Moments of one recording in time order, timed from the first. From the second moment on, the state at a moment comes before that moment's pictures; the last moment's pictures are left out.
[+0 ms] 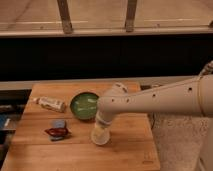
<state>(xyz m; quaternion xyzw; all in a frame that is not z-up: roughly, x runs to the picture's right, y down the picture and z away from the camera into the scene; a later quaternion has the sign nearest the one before) -0.021 0.175 0.706 -0.32 -0.03 0.24 0.92</state>
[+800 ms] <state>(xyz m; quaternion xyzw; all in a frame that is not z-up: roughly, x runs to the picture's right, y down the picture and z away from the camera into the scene) 0.064 -0.016 0.638 -0.18 -0.02 0.31 0.93</state>
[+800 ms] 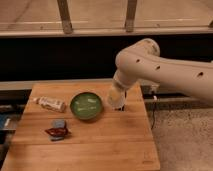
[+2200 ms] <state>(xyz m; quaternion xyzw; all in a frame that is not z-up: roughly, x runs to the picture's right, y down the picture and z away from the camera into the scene) 0.116 -0.068 0.659 -0.16 0.01 0.34 0.92</state>
